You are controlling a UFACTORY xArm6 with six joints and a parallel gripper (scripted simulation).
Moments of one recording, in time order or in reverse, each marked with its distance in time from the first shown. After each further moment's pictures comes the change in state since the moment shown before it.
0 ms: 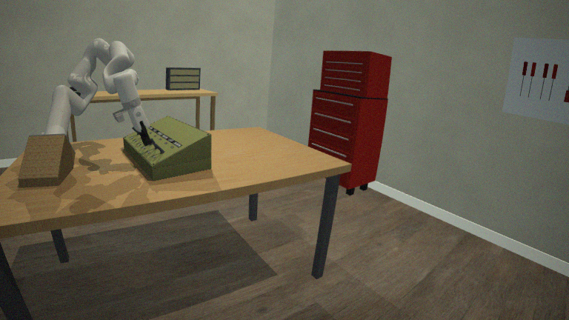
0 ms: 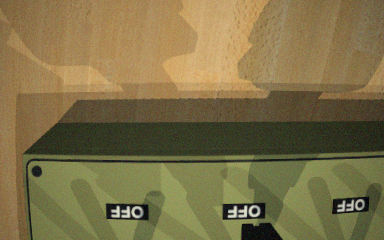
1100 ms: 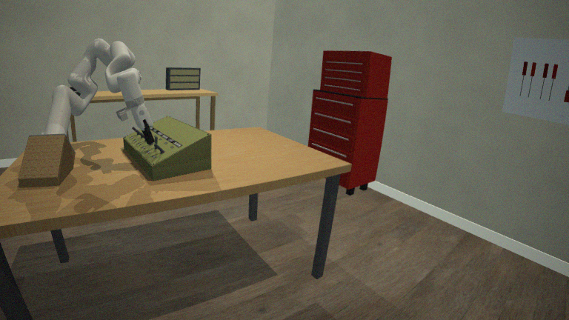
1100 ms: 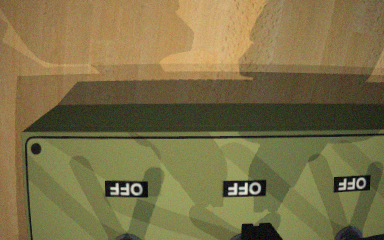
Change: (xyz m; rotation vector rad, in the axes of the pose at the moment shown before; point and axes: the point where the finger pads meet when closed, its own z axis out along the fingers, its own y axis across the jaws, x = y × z) arm -0.014 0.000 0.000 0.000 0.000 0.000
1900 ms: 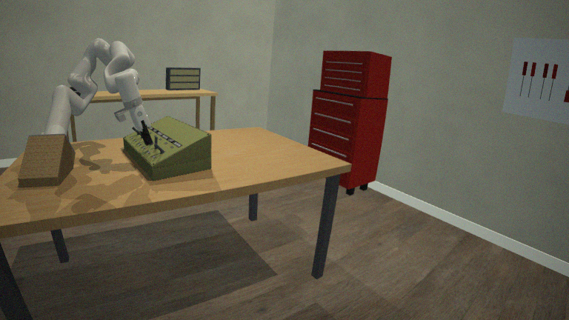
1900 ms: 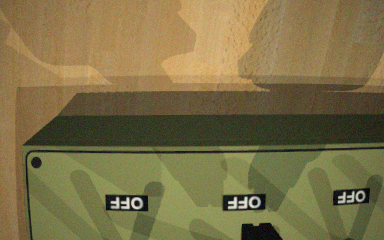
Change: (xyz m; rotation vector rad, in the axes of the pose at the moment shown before) arm 0.009 0.000 0.000 0.000 0.000 0.000
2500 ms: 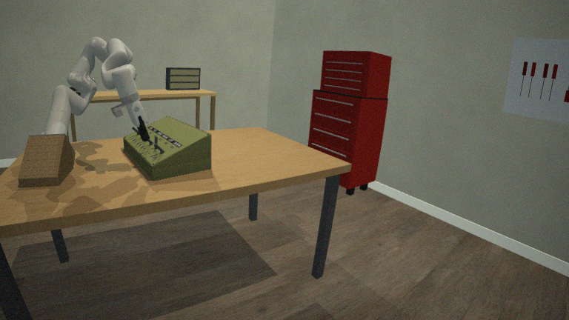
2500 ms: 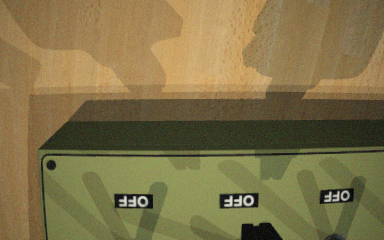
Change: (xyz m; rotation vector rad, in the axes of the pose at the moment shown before) arm 0.005 0.000 -0.021 0.000 0.000 0.000
